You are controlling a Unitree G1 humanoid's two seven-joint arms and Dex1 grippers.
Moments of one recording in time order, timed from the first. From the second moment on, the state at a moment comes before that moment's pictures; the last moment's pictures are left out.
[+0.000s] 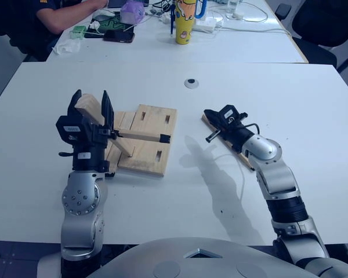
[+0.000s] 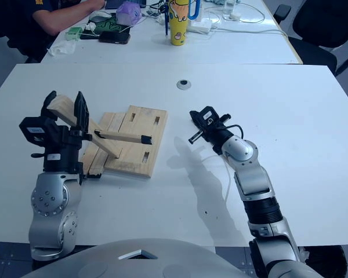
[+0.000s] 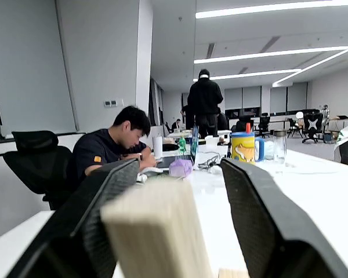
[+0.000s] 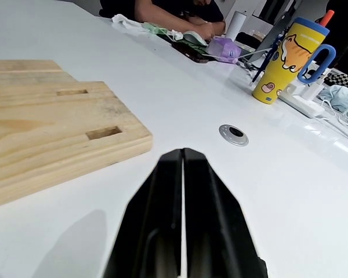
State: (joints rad) left arm 0.20 0.12 -0.04 -0.76 0.01 0.18 0.07; right arm -0.18 -0.36 0.15 -0.16 0.00 0.30 0.47
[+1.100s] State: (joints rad) left arm 0.44 0.49 0.32 -0.50 -0.32 0.51 -0.60; right arm -0.26 -0.36 0.04 -0.07 -0.01 0.40 0.37
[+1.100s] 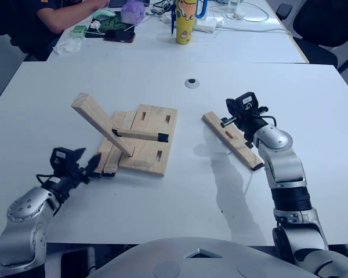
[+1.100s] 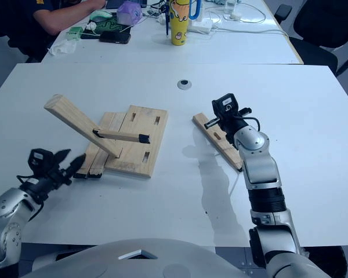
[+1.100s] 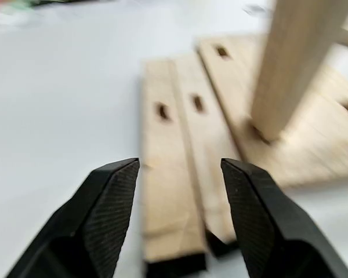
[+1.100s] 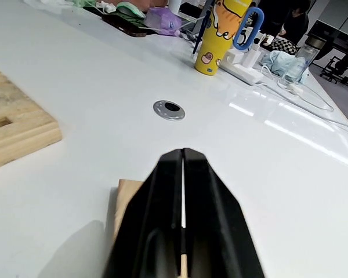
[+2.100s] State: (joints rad) left arm 0.47 0.56 0.27 -0.29 -0.20 0.34 -0.60; right arm -0.24 -0.34 0.05 -0.11 -0.01 0.42 0.36
